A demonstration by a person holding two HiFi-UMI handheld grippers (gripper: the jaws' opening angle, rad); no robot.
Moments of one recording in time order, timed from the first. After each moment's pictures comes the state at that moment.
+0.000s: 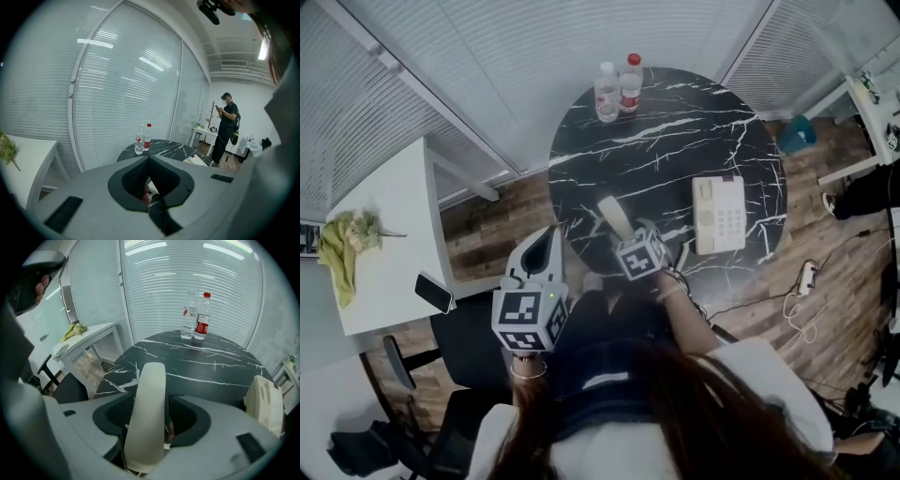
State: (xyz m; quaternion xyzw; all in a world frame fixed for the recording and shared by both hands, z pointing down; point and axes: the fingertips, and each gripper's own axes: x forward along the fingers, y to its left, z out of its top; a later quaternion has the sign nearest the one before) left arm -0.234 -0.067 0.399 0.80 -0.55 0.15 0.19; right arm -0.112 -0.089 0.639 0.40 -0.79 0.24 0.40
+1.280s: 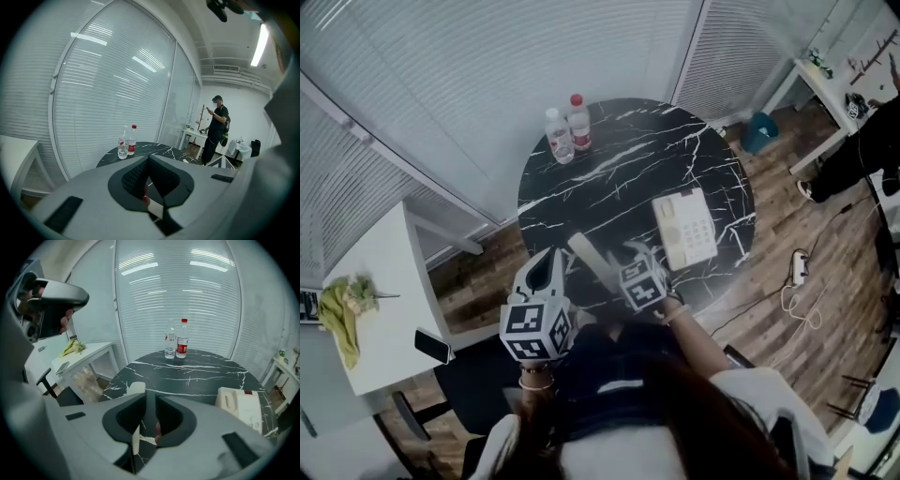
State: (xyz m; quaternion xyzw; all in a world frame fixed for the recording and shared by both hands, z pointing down) left arm -0.166 -0.093 0.397 0.83 -0.50 0.14 0.19; right arm -0.056 -0.096 0.567 0.45 -0.80 0.21 0.32
